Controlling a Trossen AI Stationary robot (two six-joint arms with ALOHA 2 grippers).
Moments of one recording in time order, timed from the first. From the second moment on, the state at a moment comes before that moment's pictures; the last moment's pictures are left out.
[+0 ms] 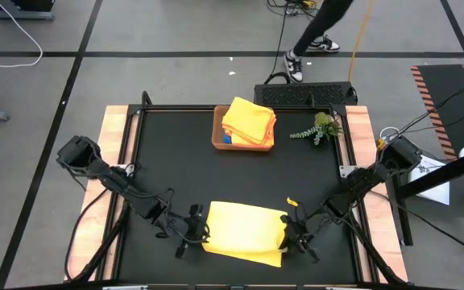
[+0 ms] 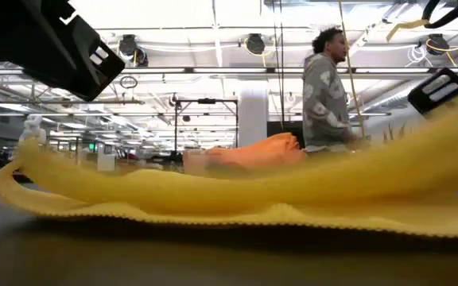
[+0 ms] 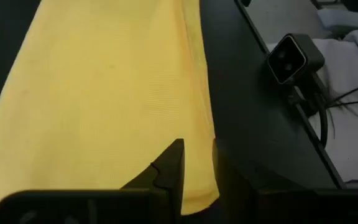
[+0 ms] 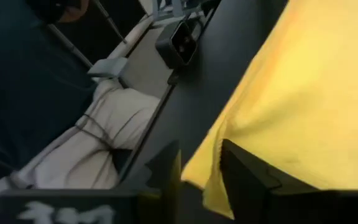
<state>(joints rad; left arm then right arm) -0.60 1.57 0.76 0.13 -0.15 -0.36 0.69 1.54 0.45 0.62 -0.03 0.50</state>
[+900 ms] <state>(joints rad) -0.47 1.57 0.76 0.14 -0.19 -0.31 0.62 1.50 0.45 0.42 0.17 0.56</state>
